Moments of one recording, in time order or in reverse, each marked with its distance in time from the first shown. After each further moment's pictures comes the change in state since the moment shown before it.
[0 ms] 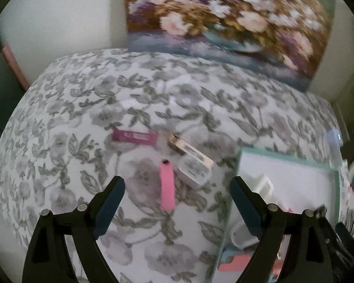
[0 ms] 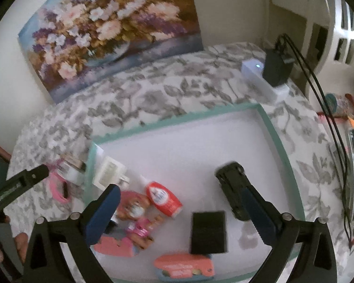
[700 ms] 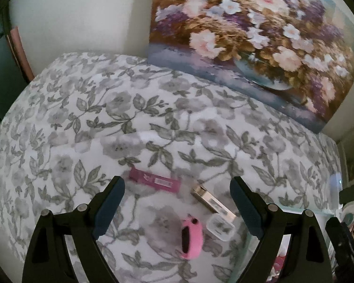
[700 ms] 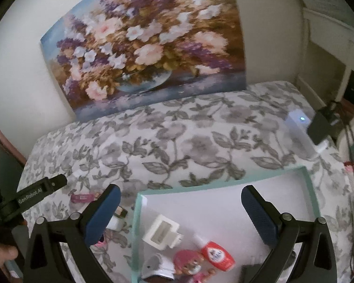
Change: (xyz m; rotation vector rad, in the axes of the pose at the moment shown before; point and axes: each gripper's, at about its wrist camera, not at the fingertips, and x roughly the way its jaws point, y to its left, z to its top) left arm 0.024 0.055 0.063 -0.116 -0.026 -0.040; right arm 0.009 0.072 0.059 -0.092 -0.108 0.081
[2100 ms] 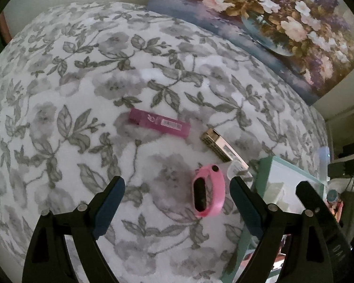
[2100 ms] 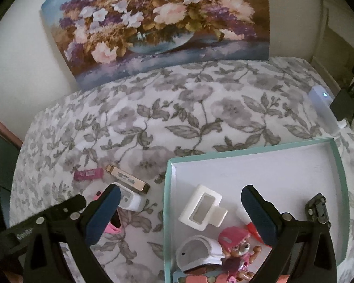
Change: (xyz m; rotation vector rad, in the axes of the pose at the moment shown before) left arm 0.022 0.038 -0.031 -0.024 0.258 -0.162; right arm 0.030 0.050 -0.025 -0.004 0.151 -0.018
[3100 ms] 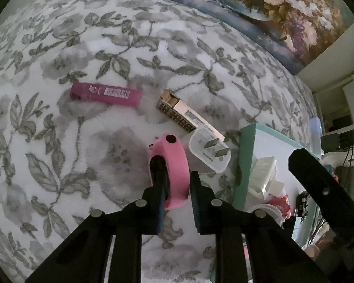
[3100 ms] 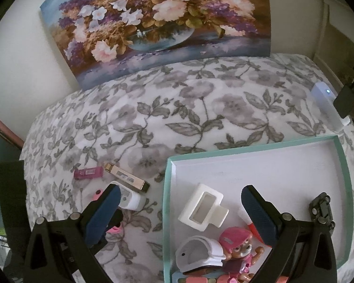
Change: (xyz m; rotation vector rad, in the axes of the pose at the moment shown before) left arm 0.042 -0.035 -0.015 0.094 0.089 -0.097; right arm 0.009 -0.001 -0.002 0.003 0.015 0.015
